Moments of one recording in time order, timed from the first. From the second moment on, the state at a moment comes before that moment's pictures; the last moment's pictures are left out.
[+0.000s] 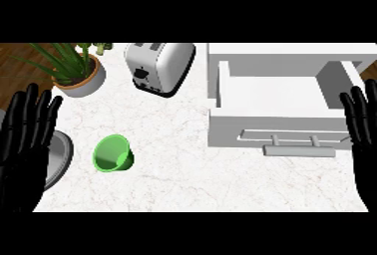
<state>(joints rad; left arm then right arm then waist) 0.03 0.11 -0.01 -2.10 0.02 0.00 -0.01 0.01 -0.10 -0.04 -2.10 -0.01 0.01 0.03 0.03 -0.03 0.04</state>
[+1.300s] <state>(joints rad) 0.20 0.13 0.11 -1.83 0.31 -0.29 -0.12 -0.05 -0.15 -0.08 -2.01 -0.01 0.10 0.01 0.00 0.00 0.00</state>
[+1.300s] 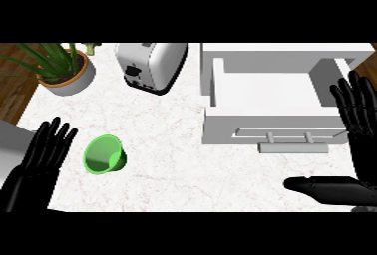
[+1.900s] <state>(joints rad) 0.12 0.15 0.19 -1.44 0.16 -0.28 -0.33 -0.04 -0.14 -0.08 -2.00 0.01 0.12 -0.01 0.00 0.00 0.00</state>
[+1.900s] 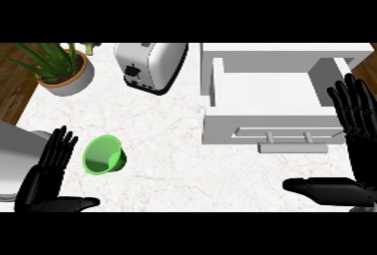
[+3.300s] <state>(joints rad) -0.34 0.28 0.29 -0.29 -0.01 -0.27 -0.97 -0.06 -0.13 -0.09 -1.99 0.00 0.15 0.01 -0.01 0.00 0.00</state>
